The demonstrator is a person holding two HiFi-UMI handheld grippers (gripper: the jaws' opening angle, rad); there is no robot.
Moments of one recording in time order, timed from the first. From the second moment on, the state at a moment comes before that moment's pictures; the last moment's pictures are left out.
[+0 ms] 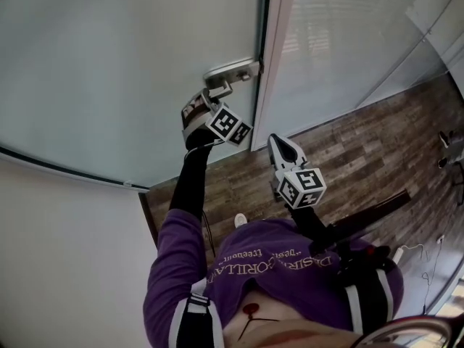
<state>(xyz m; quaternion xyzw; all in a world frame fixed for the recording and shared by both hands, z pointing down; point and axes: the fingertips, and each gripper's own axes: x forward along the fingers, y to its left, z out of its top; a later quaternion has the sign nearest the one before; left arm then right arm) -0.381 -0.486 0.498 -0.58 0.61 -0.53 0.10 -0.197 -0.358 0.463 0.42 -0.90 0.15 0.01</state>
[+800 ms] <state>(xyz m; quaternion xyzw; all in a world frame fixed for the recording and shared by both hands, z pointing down) -0.380 -0.479 0.487 -0.59 0.59 -0.53 0.17 -0.169 -0.345 0.459 0.45 -0.88 0.15 0.01</state>
